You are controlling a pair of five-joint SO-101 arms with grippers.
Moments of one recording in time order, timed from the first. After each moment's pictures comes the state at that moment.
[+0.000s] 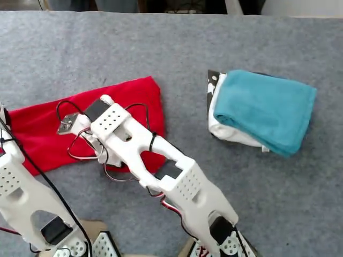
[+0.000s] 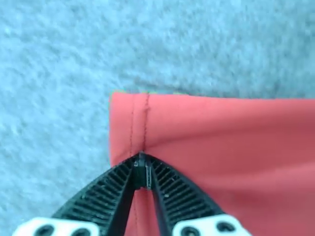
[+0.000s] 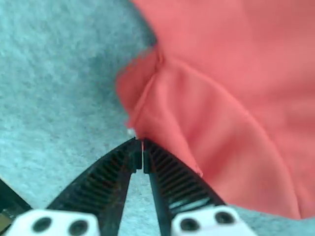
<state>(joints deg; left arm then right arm) -46.8 38.1 -20.0 60.5 -26.2 -49.3 44.4 -34.3 100.2 26.9</state>
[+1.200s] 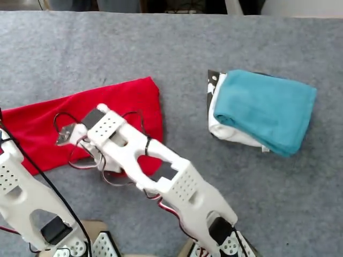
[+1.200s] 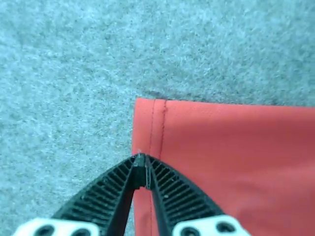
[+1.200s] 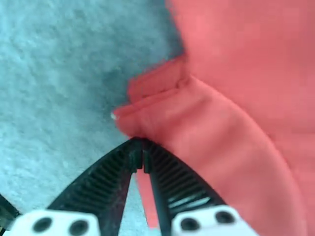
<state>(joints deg) -47.2 39.3 -32.2 70.7 -26.2 -50.8 45.4 -31.9 96.4 29.4</state>
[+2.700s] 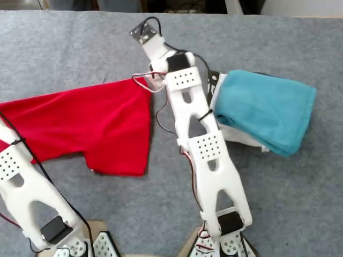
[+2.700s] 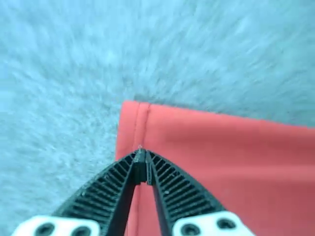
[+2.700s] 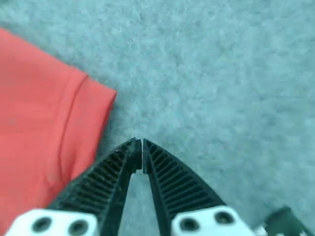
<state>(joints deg) -45.2 66.2 -88.8 91.6 -22.4 -17.9 70.5 -85.5 83.6 24.9</state>
